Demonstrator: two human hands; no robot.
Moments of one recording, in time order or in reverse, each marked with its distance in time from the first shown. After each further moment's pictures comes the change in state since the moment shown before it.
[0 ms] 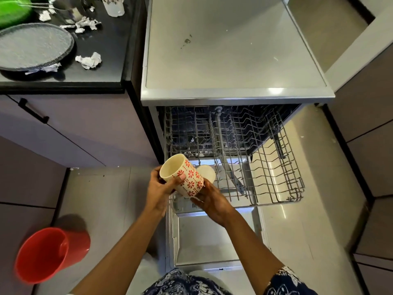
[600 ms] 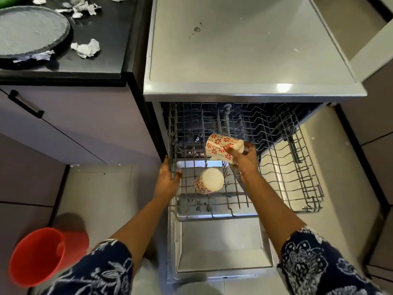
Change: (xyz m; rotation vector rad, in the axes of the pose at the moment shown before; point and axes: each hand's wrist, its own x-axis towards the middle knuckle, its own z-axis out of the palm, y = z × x) left_hand 0.100 -0.056 -0.014 0.707 0.000 0.084; right_hand 0.082 -0.102 -0.033 -0.355 0.656 -0.331
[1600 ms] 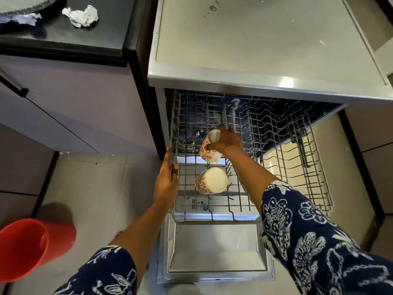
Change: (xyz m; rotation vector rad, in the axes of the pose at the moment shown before) left_hand 0.012 -0.027 0.019 -0.204 0.127 0.139; right_hand 0.062 -0.008 0.080 -1.327 -0.215 -0.279
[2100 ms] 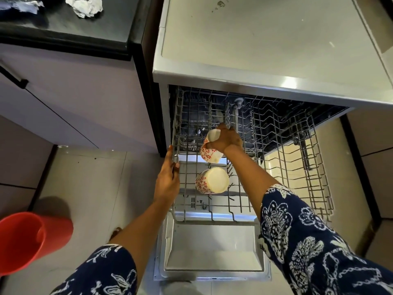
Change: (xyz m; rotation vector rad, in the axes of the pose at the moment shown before) left_hand 0.000 -0.001 -0.001 -0.004 0.002 0.004; right_hand 0.000 -0.010 -0.001 -0.016 0.002 0.002
